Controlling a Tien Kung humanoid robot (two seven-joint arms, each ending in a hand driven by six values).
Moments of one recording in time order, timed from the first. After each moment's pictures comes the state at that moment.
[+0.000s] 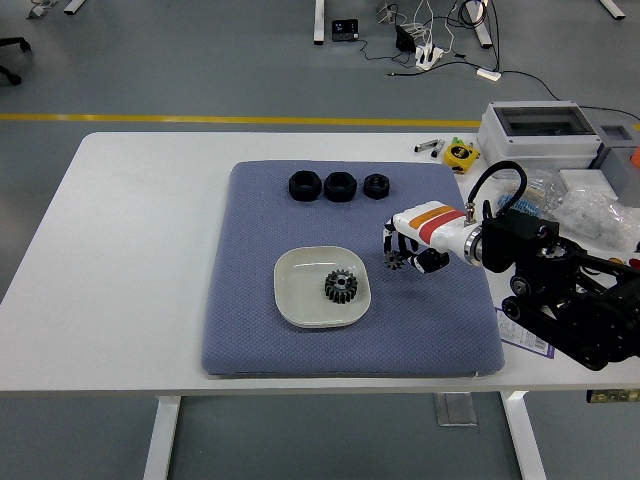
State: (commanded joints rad) left arm -0.10 0.00 -1.23 -0.18 0.70 0.23 0.07; right arm 0.97 -0.28 0.34 1.00 -1.81 0.02 -0.04
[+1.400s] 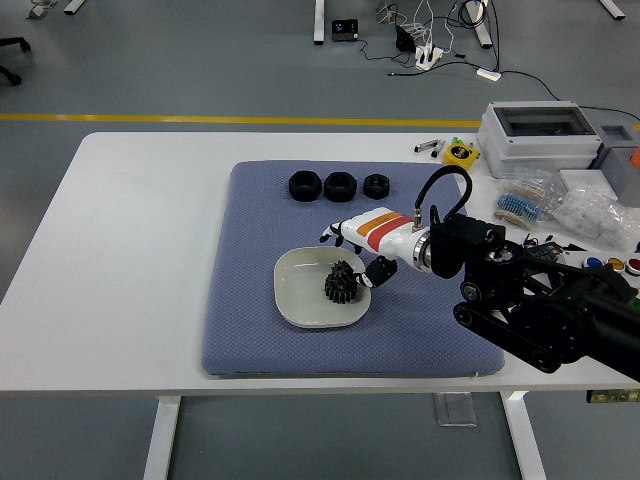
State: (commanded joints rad) left arm -0.10 0.01 -1.25 -0.18 0.72 0.23 0.07; right arm 1.00 -0.16 0.29 0.98 -1.76 0.01 -0.05
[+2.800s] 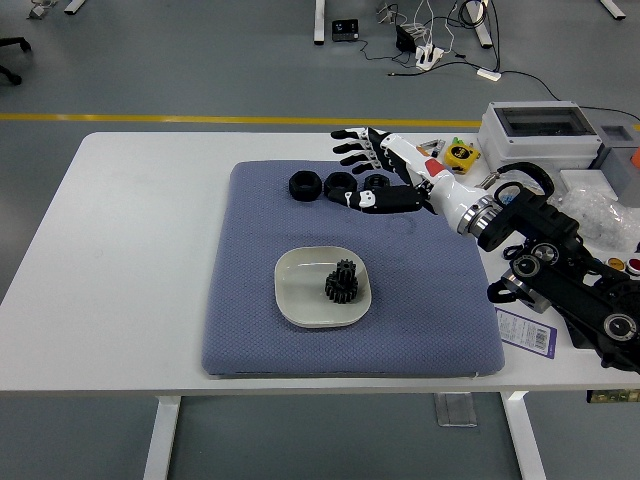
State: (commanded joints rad) left arm -0.10 0.01 -1.25 -0.18 0.73 0.23 0.08; right arm 0.82 -0.30 0.64 1.22 -0.90 -0.12 0.12
